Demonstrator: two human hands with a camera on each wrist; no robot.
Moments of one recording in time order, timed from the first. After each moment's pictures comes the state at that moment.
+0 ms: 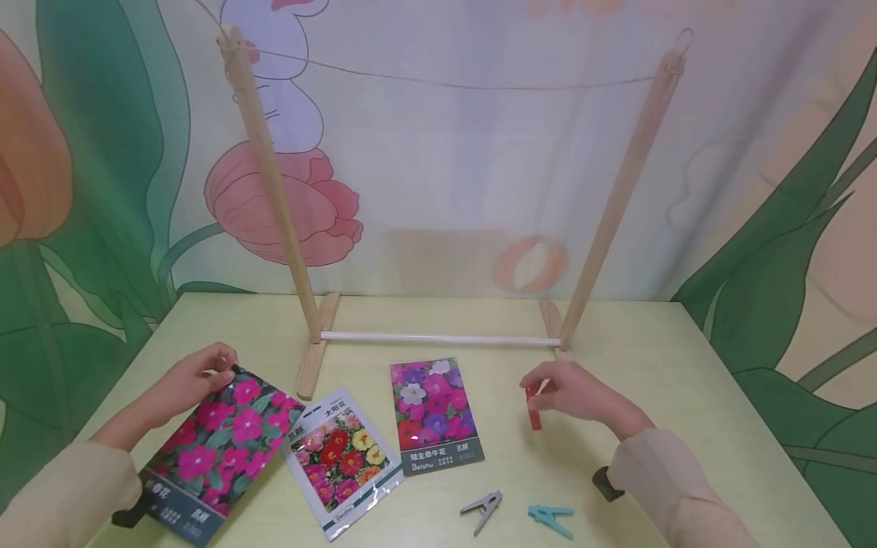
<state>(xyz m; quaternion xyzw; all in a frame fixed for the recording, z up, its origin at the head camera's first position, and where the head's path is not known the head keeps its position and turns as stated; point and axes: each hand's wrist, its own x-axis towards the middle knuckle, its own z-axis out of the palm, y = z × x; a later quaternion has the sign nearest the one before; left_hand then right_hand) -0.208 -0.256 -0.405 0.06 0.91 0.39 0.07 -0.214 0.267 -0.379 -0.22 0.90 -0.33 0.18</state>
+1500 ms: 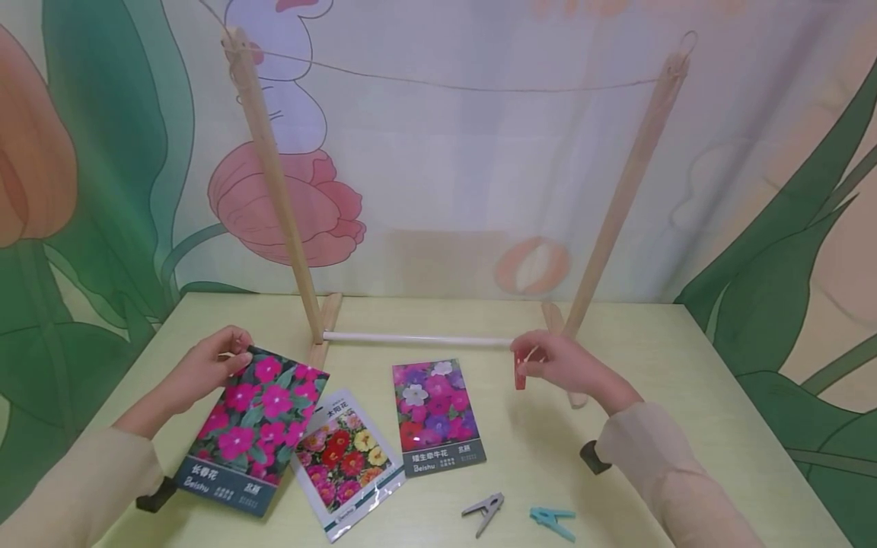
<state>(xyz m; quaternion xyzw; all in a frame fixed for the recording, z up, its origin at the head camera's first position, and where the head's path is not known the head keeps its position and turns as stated) -0.220 -0.238 -0.394 0.04 0.90 0.44 0.05 -0.233 0.249 -0.355 -0.25 0.90 -0.34 0.12</state>
